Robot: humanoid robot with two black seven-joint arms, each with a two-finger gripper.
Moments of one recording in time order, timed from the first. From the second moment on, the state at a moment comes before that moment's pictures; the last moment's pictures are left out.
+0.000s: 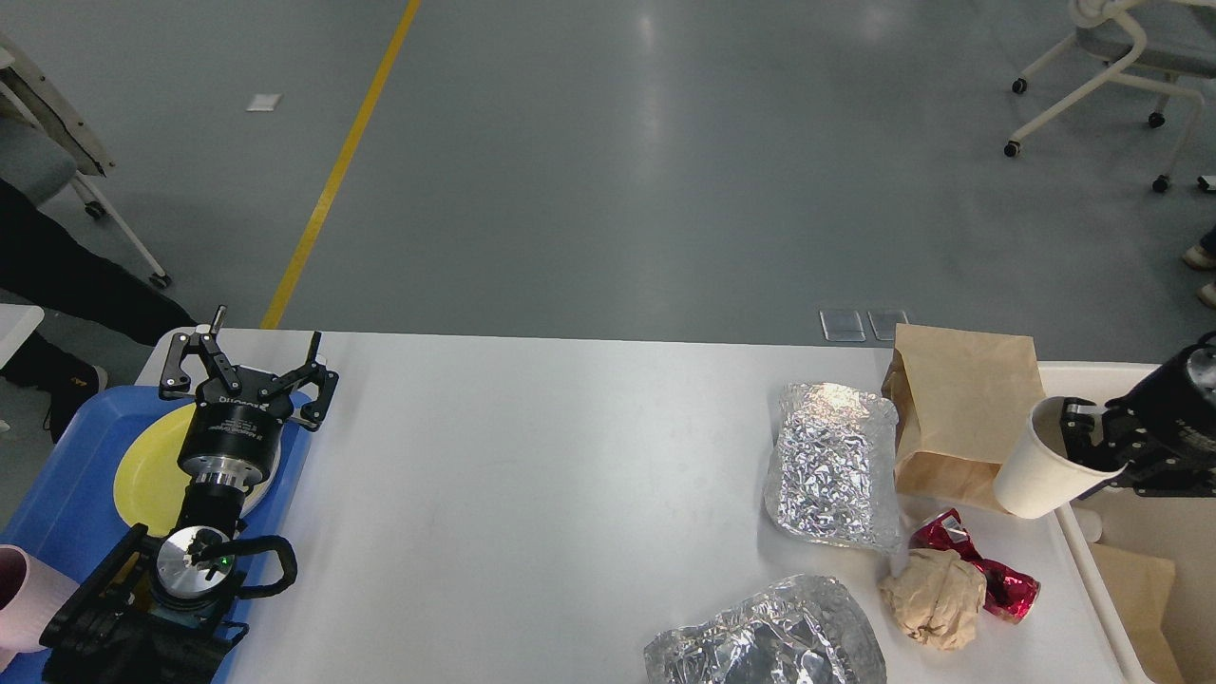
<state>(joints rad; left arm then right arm) -0.32 0.14 -1.39 -0.78 0.08 -0.50 -0.23 1.82 -0.68 -1.33 1.18 -0.05 0.73 -0.10</state>
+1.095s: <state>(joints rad) -0.32 0.14 -1.39 -0.77 0.08 -0.50 -0.23 1.43 -0.93 -1.32 1.06 0.04 0.14 -0.13</state>
